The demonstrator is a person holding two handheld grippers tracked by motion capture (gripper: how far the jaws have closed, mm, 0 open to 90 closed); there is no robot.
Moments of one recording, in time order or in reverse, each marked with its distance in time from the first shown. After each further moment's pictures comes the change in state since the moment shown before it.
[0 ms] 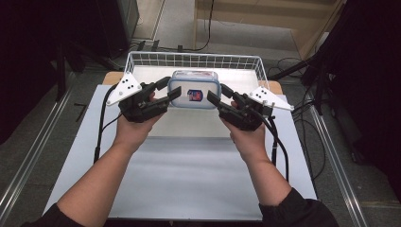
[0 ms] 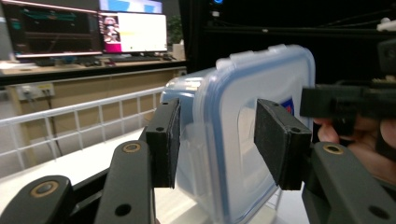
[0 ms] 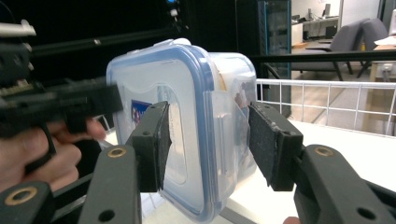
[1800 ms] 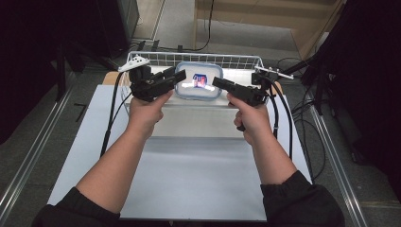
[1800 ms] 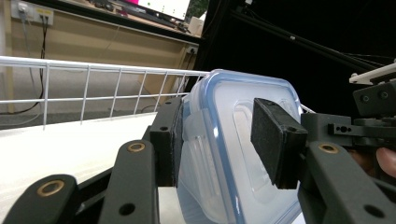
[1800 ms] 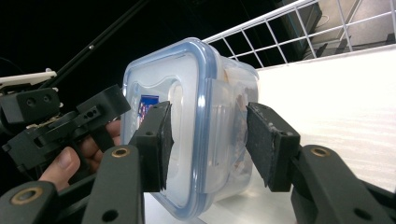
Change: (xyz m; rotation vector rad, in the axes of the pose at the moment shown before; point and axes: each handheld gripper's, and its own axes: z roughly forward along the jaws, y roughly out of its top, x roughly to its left) left arm 0.032 0.005 0.047 0.116 0.039 -0.327; right arm -0.063 0.019 0.031 0.237 0.041 0.476
